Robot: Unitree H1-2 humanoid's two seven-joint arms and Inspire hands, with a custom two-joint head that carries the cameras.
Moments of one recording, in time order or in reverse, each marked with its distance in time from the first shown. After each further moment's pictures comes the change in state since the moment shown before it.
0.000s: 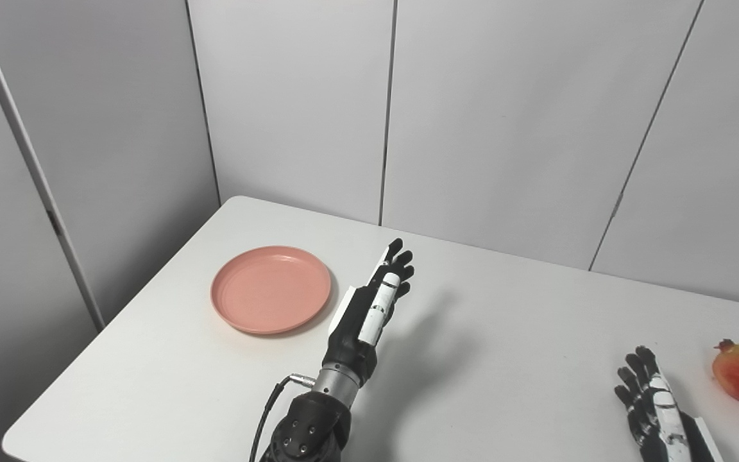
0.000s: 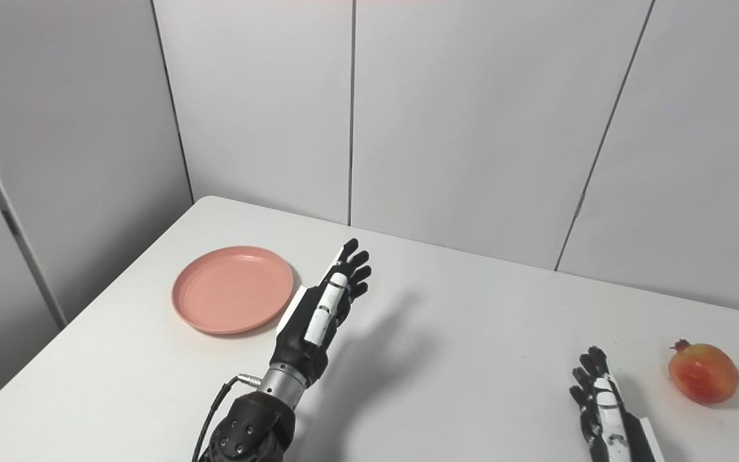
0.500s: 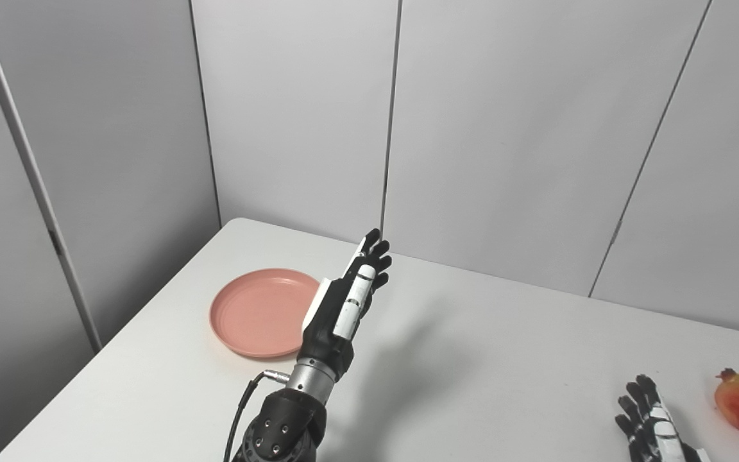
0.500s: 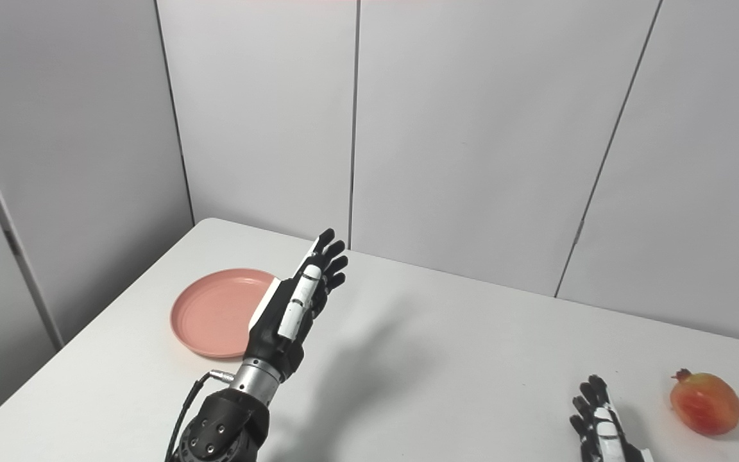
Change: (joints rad) left arm -0.052 0.064 0.062 -0.076 -0.014 0.016 0.001; right arm 0.003 0.004 0.006 -0.004 -0.003 0.000 -0.006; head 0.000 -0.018
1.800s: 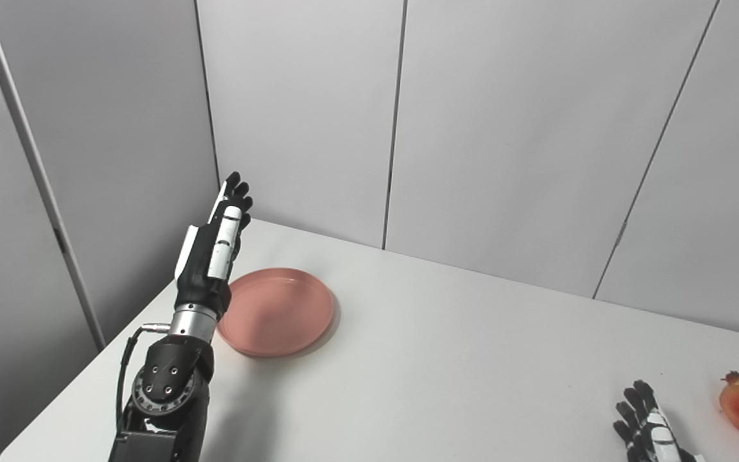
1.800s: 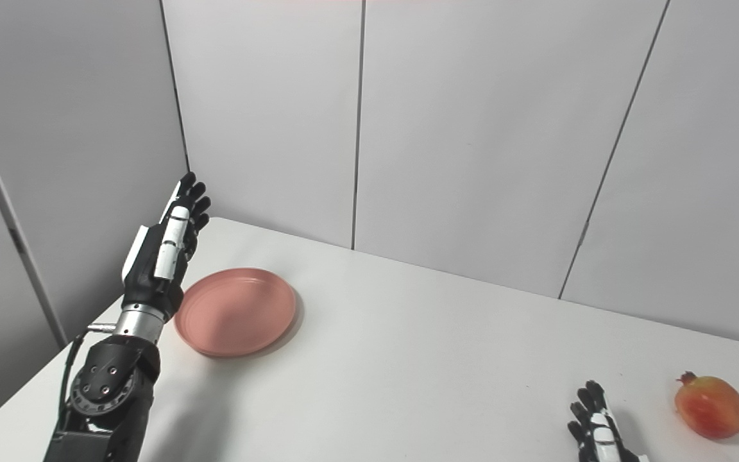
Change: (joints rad) left arm -0.033 0.236 0.279 0.041 -0.073 -0.007 0.041; right arm 0.018 0.005 0.002 -0.024 -0.016 0.019 -0.003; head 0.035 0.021
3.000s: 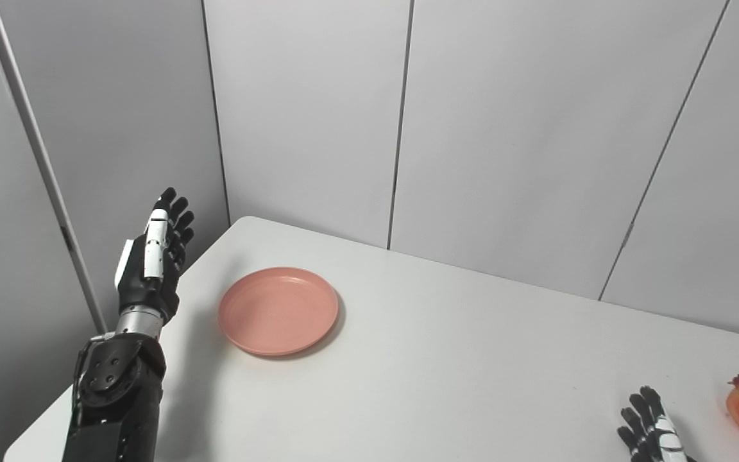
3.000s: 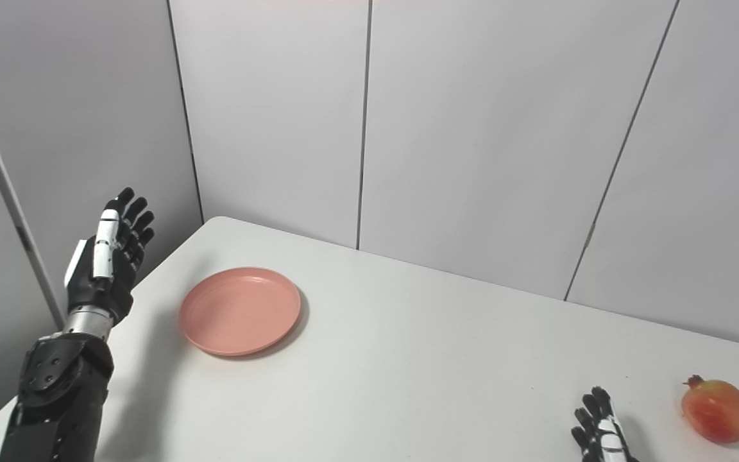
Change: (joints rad) left arm 0.020 0.061 0.167 0.109 -0.211 0.055 0.012; right arm 0.016 0.002 0.003 -0.021 0.028 0.018 -0.007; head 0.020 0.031
